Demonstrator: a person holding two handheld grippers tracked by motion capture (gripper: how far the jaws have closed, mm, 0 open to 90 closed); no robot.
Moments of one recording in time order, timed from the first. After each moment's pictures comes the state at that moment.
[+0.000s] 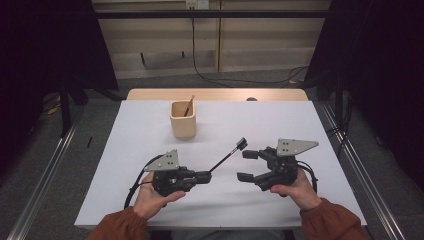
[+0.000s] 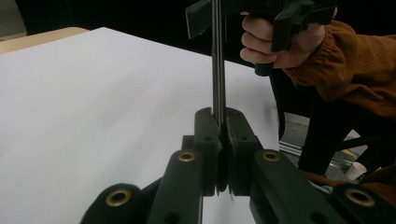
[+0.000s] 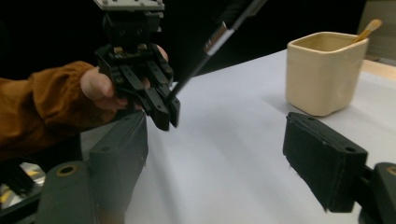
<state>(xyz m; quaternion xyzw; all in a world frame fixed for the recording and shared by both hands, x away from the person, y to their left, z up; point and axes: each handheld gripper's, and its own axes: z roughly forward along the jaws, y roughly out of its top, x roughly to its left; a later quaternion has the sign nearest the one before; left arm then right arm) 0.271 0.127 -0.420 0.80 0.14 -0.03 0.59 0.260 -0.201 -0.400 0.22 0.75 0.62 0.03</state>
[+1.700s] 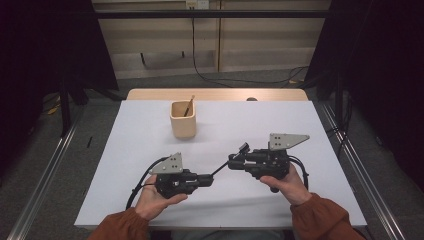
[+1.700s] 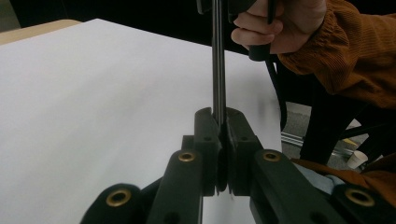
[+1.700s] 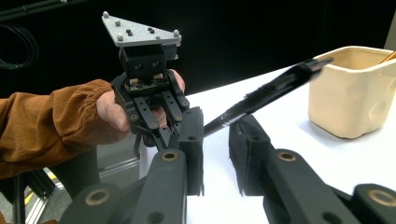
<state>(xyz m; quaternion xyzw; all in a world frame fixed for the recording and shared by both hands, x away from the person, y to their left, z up) 0.270 0.121 -0.428 0.81 0.13 -0.03 0.57 0.271 -0.184 -0.393 0.20 0.75 0.64 0.00</state>
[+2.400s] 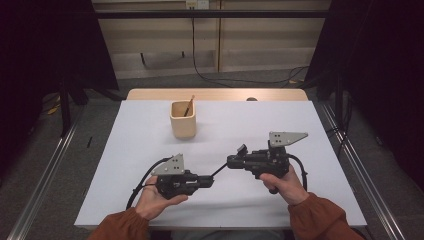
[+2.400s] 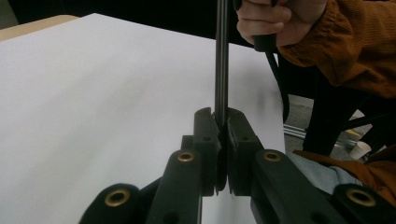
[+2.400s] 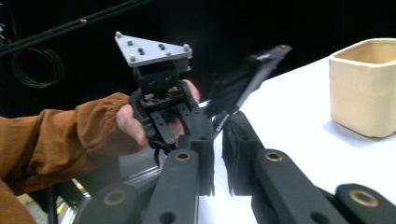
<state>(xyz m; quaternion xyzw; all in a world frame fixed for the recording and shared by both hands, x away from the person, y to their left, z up) 0.270 0.120 -0.430 0.82 0.12 -0.02 0.56 0.275 -0.183 -0.394 0.21 0.73 0.65 -0.05</state>
